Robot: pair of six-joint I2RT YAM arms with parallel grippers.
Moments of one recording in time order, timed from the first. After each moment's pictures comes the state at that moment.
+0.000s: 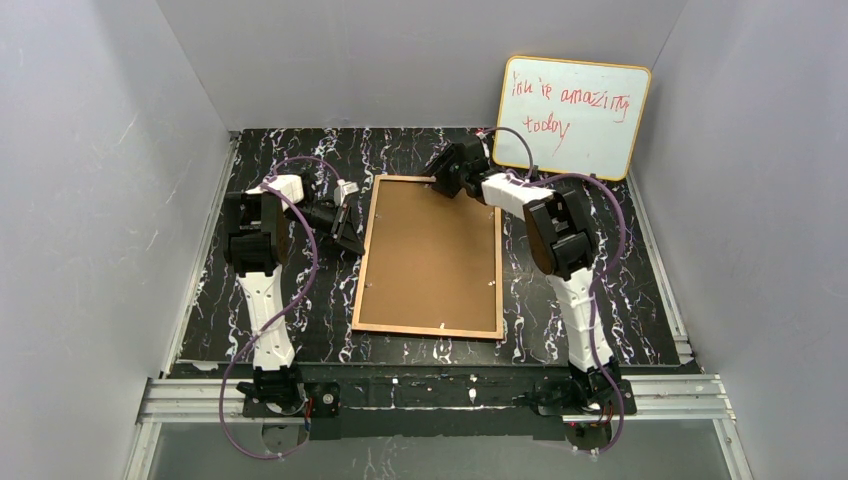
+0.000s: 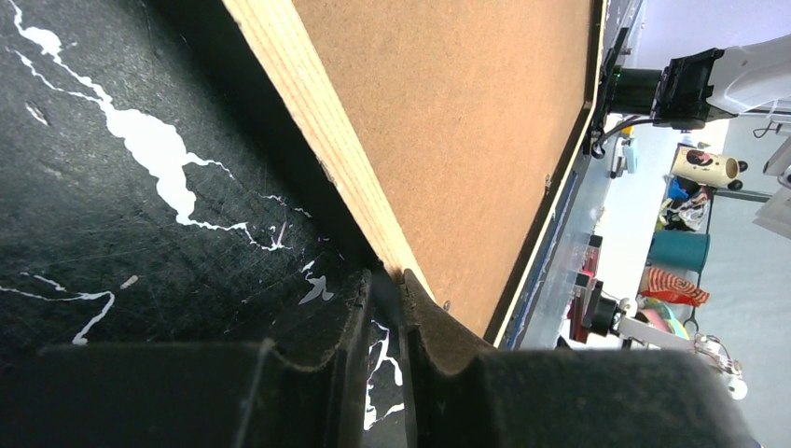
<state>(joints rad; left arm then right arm) 0.01 2.28 1.58 -1.09 0.99 0.56 0.48 2.37 1.78 0.01 -0.12 1.12</state>
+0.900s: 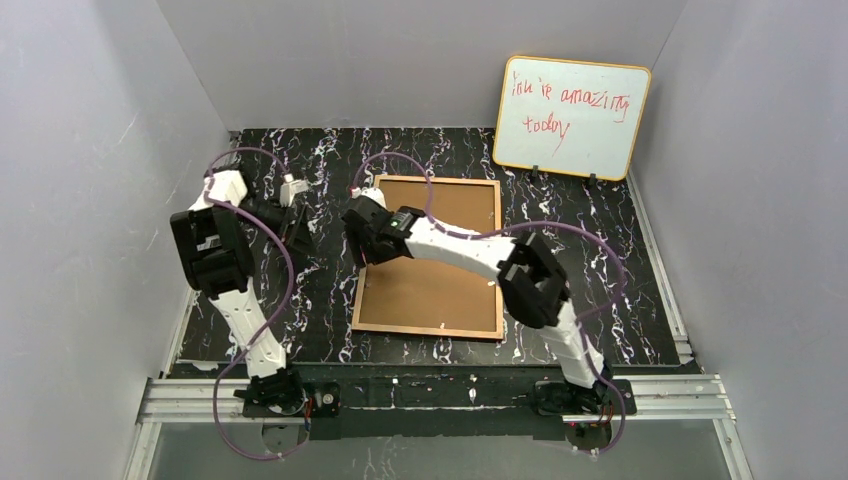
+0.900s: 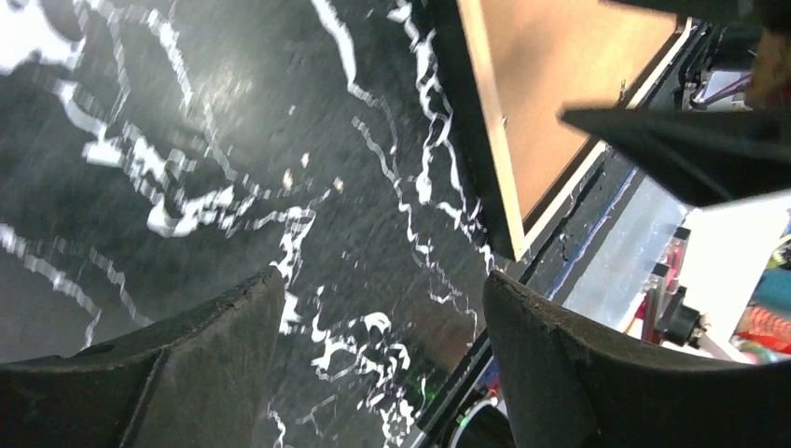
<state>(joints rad) 0.25 2.07 1.57 -1.35 0.78 0.81 1.07 2.11 1.79 -0.64 0.19 0.56</state>
